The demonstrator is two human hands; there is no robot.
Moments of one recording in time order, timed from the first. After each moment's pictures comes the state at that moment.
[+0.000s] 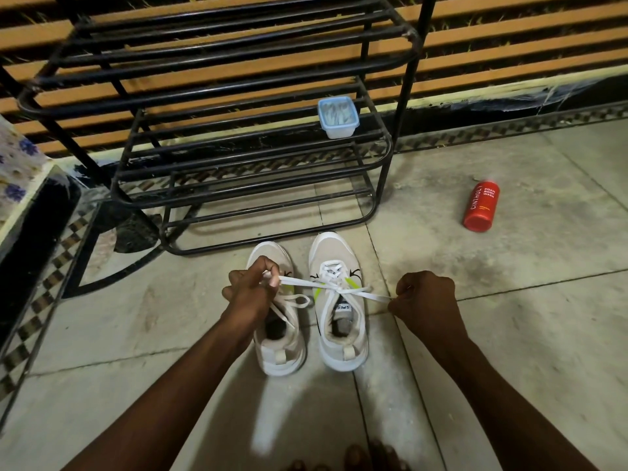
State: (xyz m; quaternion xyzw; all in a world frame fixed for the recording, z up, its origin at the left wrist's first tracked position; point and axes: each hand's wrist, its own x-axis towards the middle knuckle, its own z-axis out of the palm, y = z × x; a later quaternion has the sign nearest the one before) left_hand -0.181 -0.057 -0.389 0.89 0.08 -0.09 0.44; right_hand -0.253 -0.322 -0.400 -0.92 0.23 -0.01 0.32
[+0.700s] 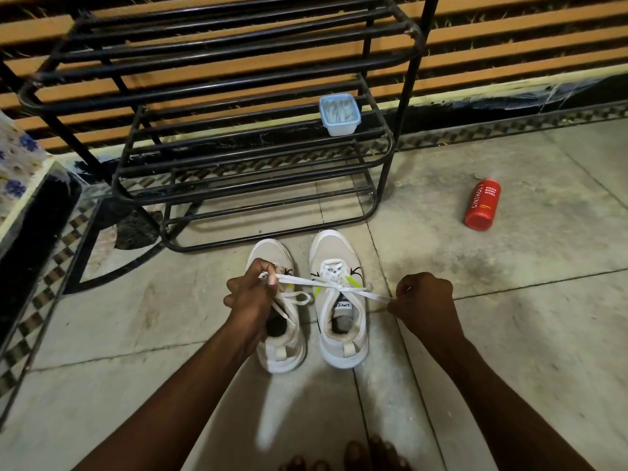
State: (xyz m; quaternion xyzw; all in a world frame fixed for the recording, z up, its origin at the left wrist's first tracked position) left_hand -0.184 -0.062 -0.401 0.85 0.19 -0.07 0.48; right_hand -0.252 -0.322 -0.413 -0.92 0.24 0.00 0.32
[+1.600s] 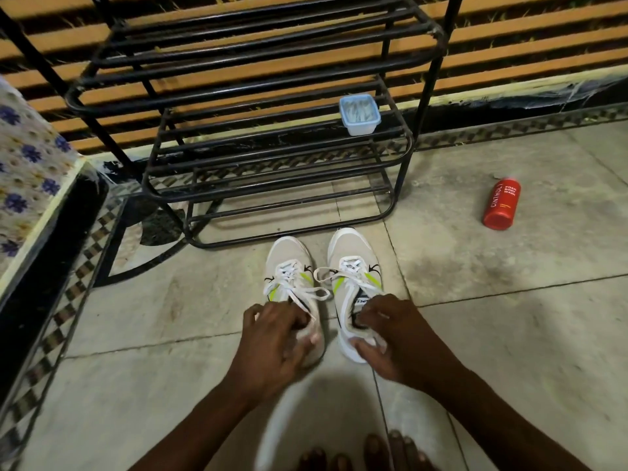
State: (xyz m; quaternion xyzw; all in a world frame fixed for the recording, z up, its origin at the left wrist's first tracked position) left_hand -0.253 -0.008 -0.408 0.93 -0.26 0.01 0.27; right_hand -0.295 -0.265 -0.412 -0.94 -0.17 -0.12 0.27
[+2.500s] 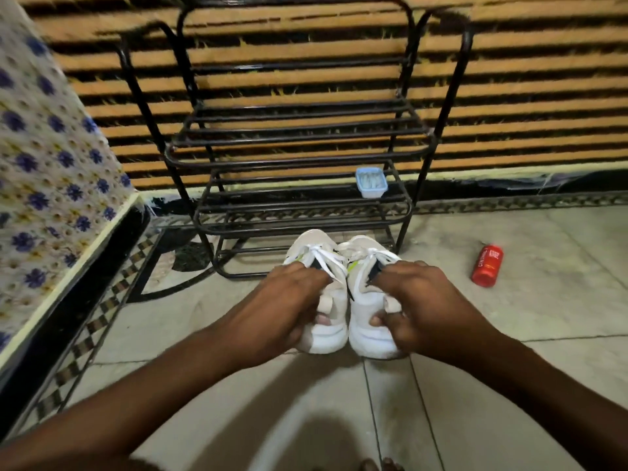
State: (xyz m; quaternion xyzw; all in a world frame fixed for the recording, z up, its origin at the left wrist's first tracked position) left_hand -0.257 -0.016 -0.208 0.88 -0.44 0.03 0.17; right_hand -0.297 -0.259 -0.211 -0.93 -0.27 -0.16 0.20
